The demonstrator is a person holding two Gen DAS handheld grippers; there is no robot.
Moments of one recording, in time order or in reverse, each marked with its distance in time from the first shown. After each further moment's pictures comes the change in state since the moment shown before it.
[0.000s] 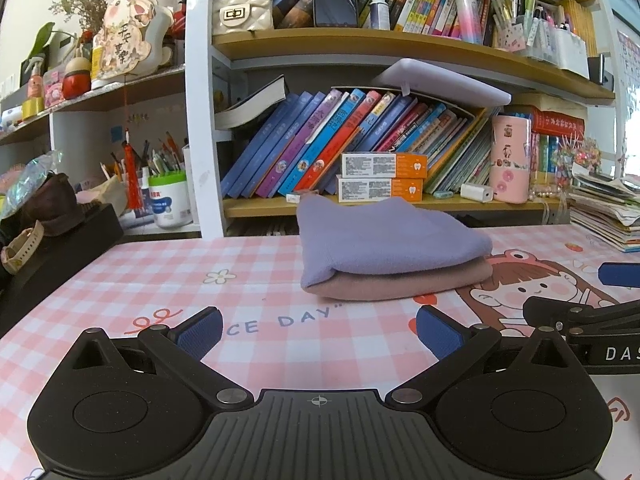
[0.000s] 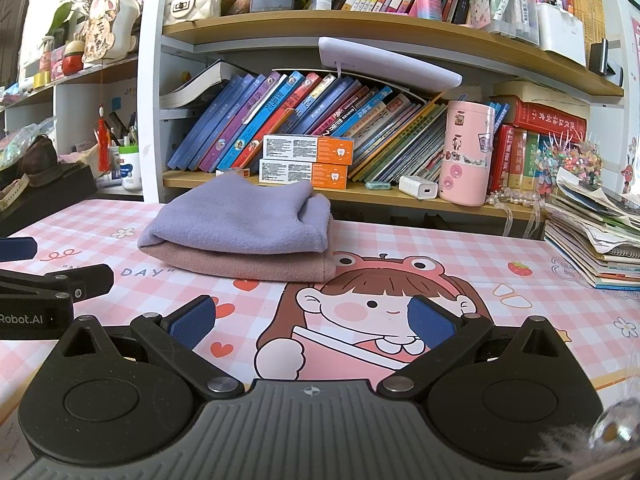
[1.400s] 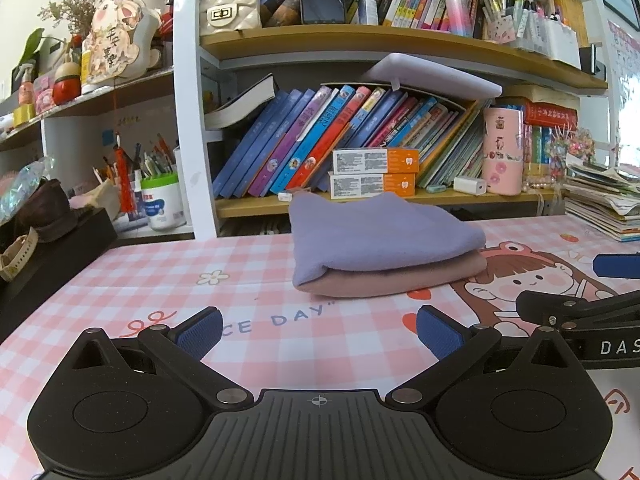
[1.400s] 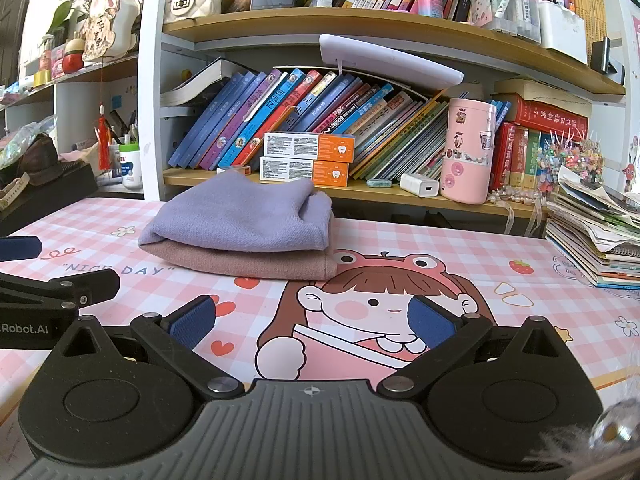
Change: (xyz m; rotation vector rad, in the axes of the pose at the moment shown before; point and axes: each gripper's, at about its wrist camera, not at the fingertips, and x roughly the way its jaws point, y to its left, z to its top) left arm 0.002 -0.005 0.001 0.024 0.009 -0.007; right arm 0.000 0.000 0.000 0.001 0.007 0.001
